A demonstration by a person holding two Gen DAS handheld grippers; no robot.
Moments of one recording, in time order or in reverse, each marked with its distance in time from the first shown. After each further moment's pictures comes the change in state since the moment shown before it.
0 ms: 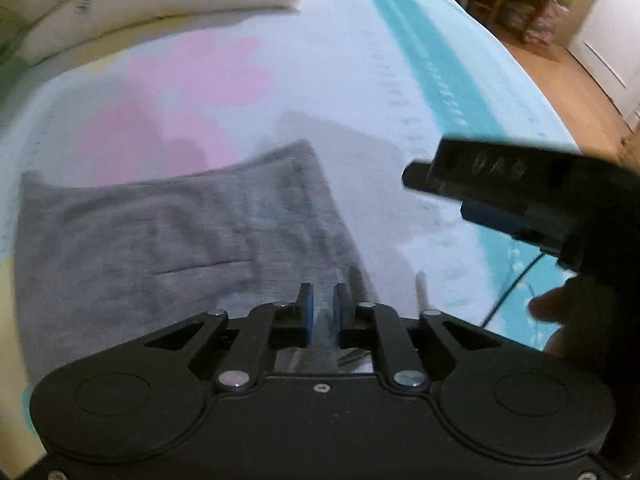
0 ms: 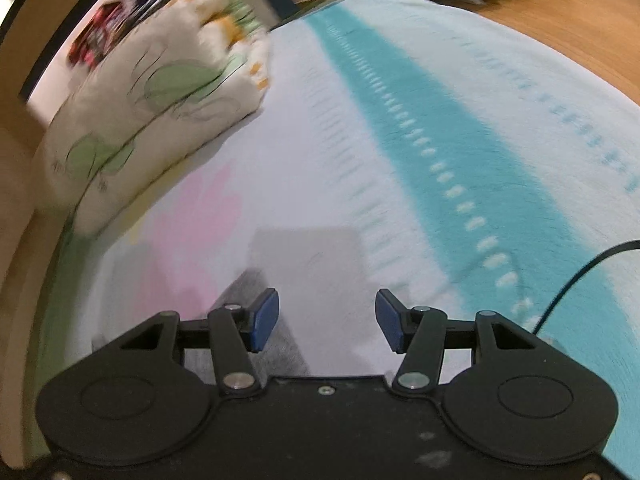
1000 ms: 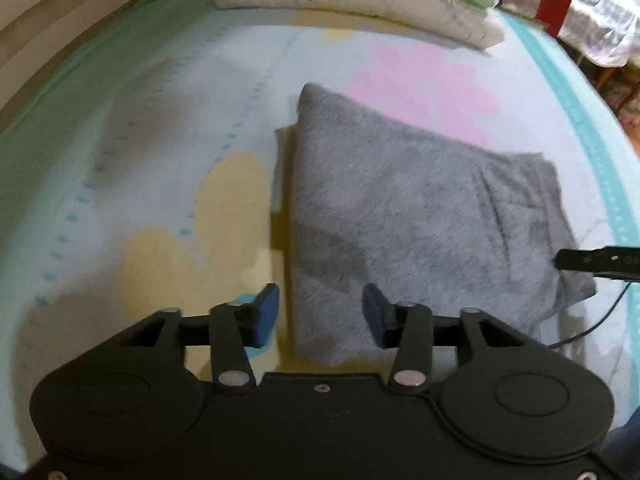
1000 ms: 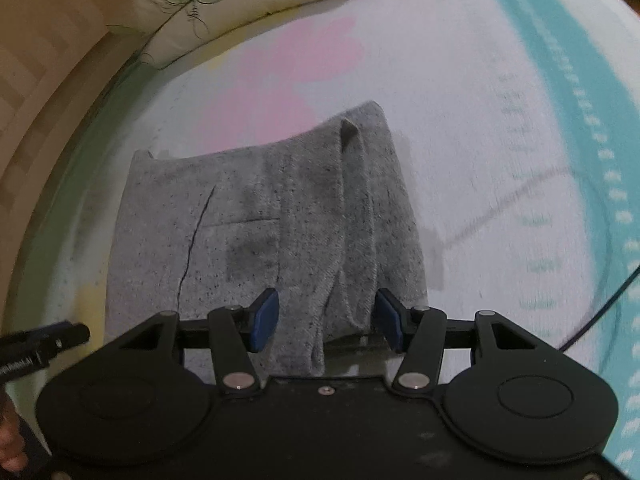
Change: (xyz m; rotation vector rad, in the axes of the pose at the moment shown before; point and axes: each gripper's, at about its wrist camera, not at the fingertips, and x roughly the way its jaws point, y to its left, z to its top) left arm -0.064 0.184 -0.097 -0.236 -0.092 0.154; right arm 0.006 0.051 -0.073 -0.332 0.283 0.123
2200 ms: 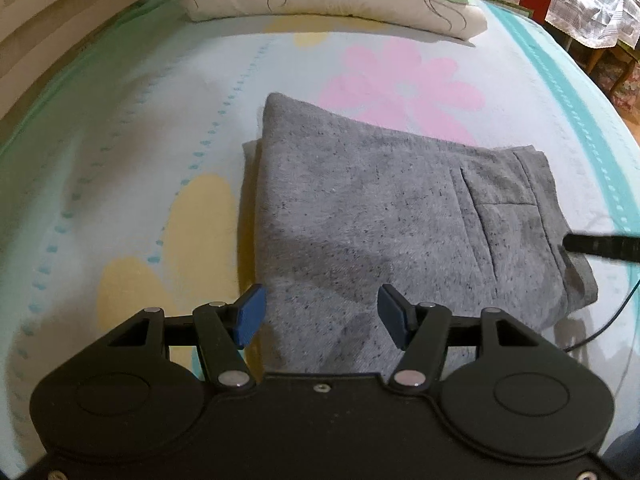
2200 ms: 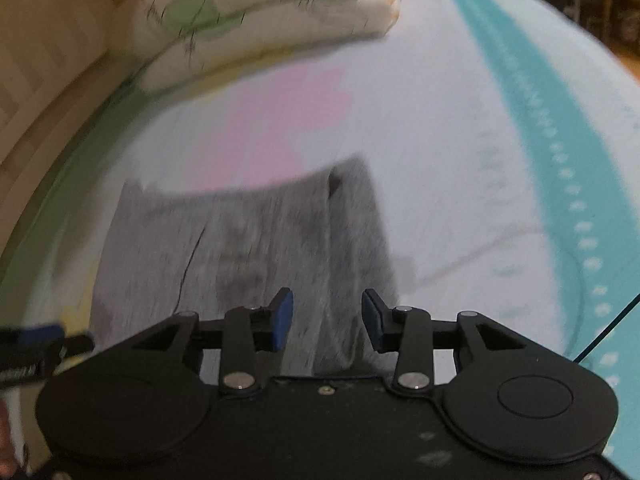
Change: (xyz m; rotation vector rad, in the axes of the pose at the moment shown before) left arm 0.023 -0.033 0.009 0.066 0.003 0.033; right arm -0.019 0.003 -0.010 -0.038 -0.097 -0.061
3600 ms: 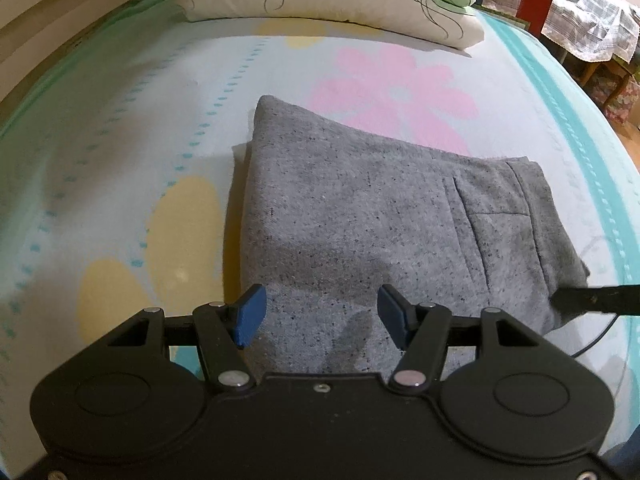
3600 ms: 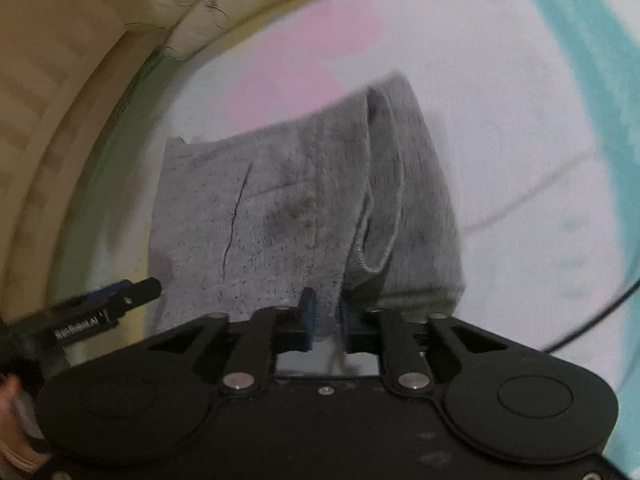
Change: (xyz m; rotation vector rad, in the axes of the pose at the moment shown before) left arm 0.002 0.005 0.000 -0.021 -0.031 -0.040; right arm -0.003 0.003 -0.015 0.065 0.139 0.157
